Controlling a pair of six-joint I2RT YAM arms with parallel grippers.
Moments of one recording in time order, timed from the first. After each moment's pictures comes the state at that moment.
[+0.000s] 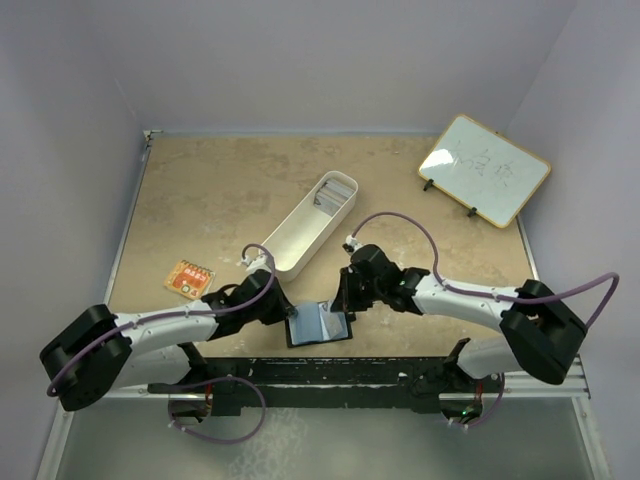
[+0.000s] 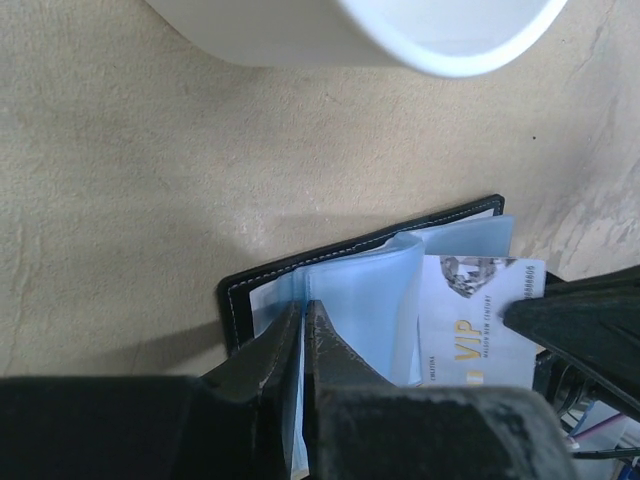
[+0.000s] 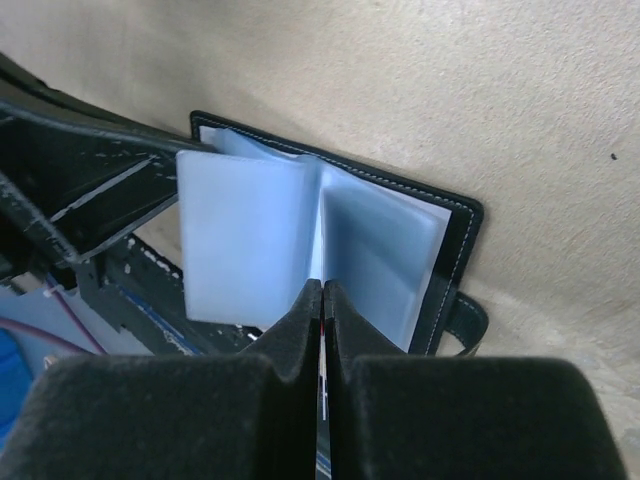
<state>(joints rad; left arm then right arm) -0.87 1.16 0.34 0.00 -0.09 -1.09 0.87 1.37 0.63 -0.13 -0.16 0.78</state>
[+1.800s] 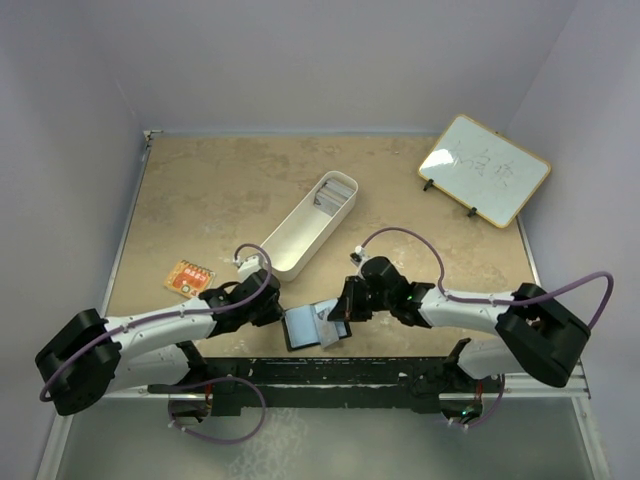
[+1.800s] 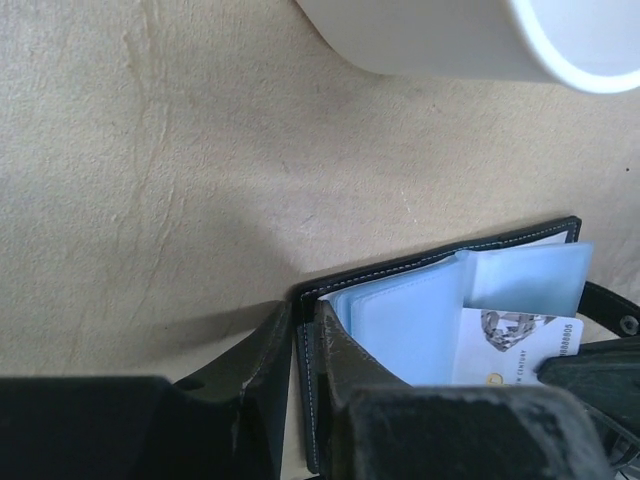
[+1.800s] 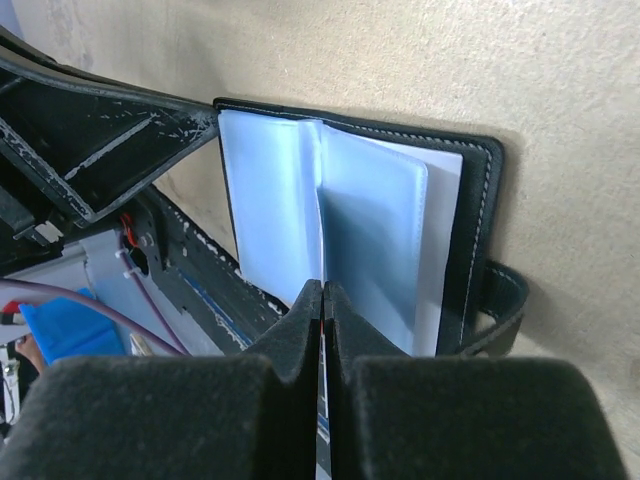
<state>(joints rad) -0.89 1.11 0.41 -0.28 -0.21 -1.12 0.87 1.31 0.45 0.12 -0.27 0.96</state>
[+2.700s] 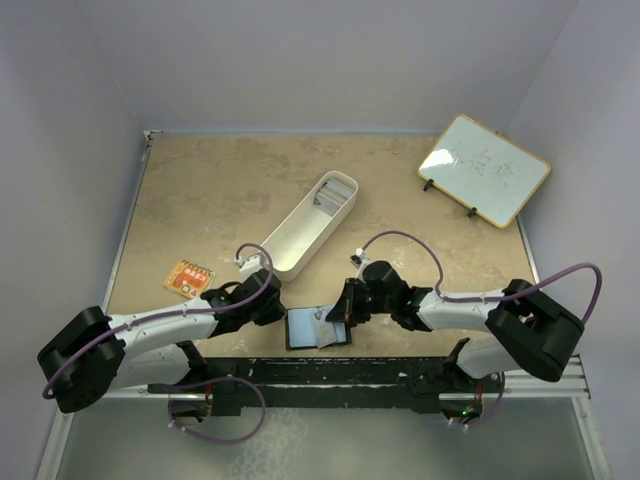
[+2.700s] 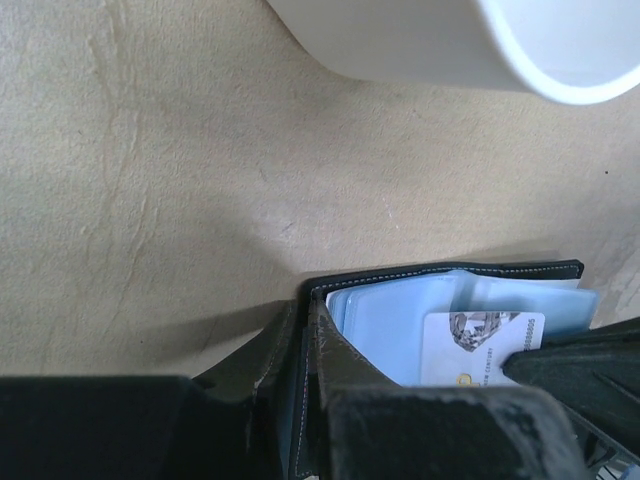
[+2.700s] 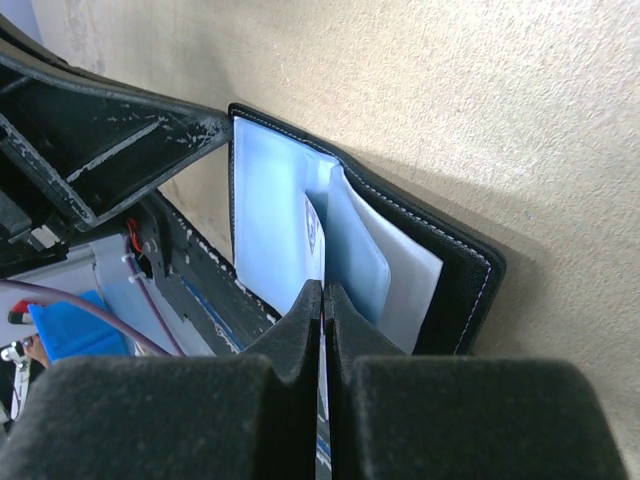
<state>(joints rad) -0.89 1.14 0.41 -0.22 -0.20 -1.13 0.87 1.37 0.40 0.27 -0.28 0.98</state>
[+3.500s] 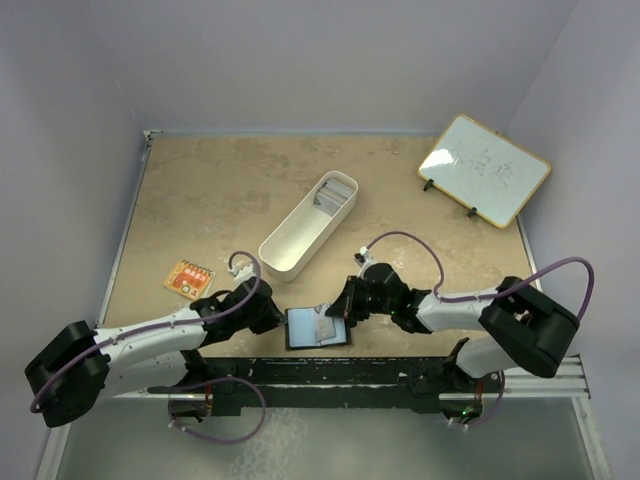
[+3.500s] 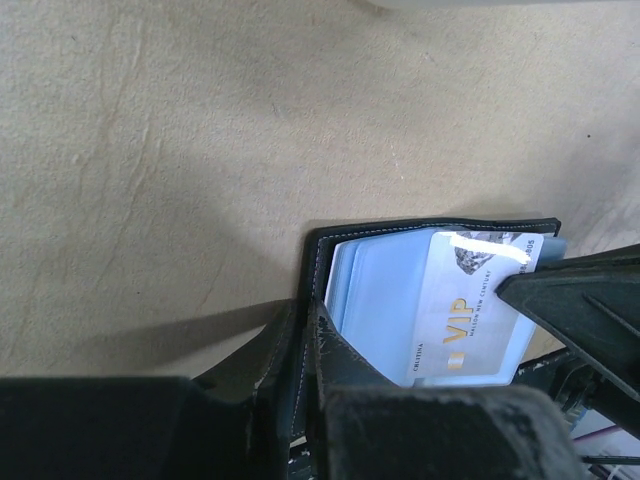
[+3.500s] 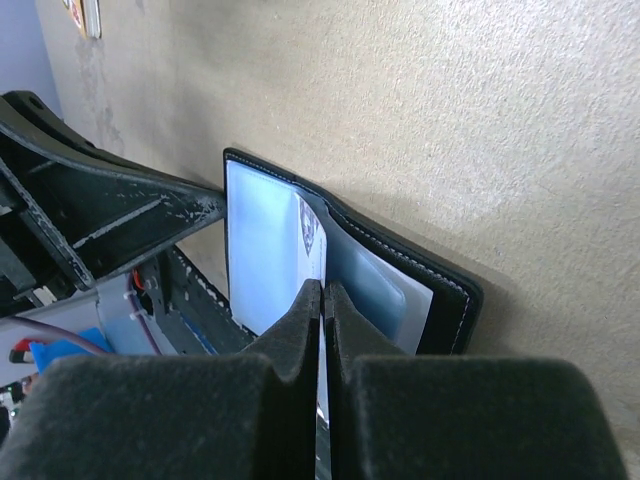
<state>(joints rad) -0.89 1.03 0.32 -0.21 -0.13 -1.21 0.87 1.40 0.36 0.38 -0.20 1.01</state>
